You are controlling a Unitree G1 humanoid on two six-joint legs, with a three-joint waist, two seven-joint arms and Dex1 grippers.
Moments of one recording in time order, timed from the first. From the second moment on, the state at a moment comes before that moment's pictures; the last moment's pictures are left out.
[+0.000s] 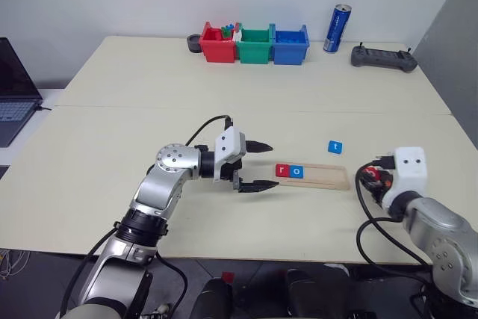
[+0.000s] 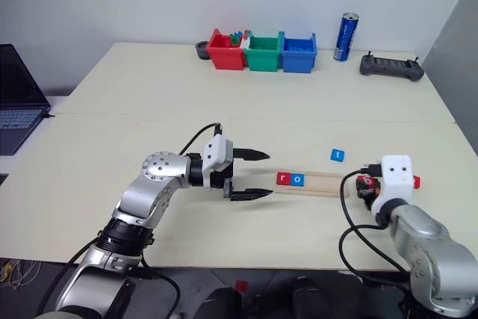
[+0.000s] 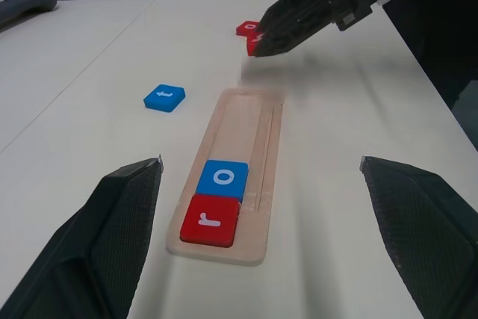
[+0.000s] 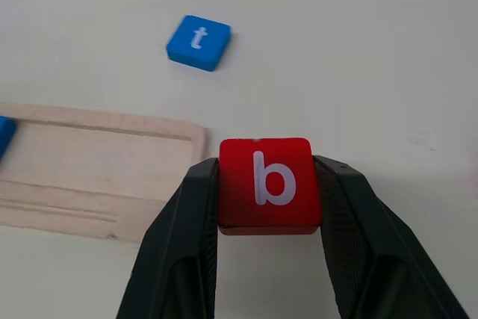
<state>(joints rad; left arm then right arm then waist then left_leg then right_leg) -0.56 0.42 -0.21 0.08 -0.26 0.19 -1.19 -0.08 -0.34 -0.36 -0.77 0.35 1.34 0.10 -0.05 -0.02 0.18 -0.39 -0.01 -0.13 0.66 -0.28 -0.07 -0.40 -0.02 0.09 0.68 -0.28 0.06</state>
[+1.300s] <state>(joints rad) -0.60 0.37 -0.23 0.12 -0.26 0.17 -1.17 0.01 -0.77 -0.41 -0.62 0.50 1.01 0.69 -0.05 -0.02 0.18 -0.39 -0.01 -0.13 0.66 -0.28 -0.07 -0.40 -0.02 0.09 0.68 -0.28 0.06</state>
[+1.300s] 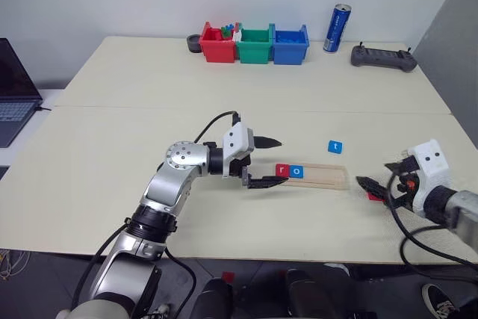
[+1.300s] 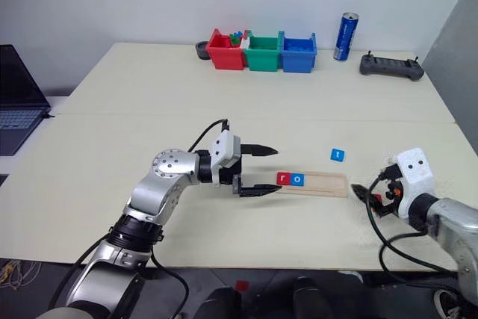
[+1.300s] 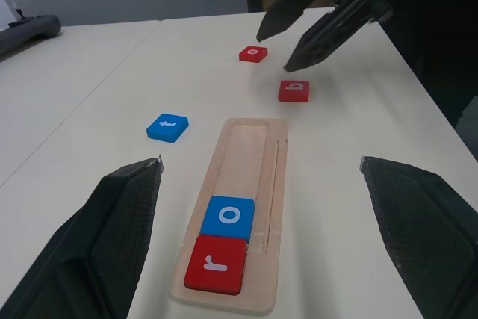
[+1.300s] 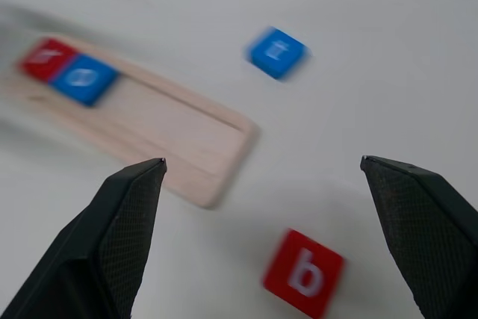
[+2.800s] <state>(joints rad) -0.61 0.44 -0.23 0.11 -0.31 0.17 -1.31 -0.46 -0.95 0.02 0.50 0.19 0.07 1.42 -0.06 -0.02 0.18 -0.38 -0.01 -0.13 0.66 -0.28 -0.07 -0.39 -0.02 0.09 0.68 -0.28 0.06</state>
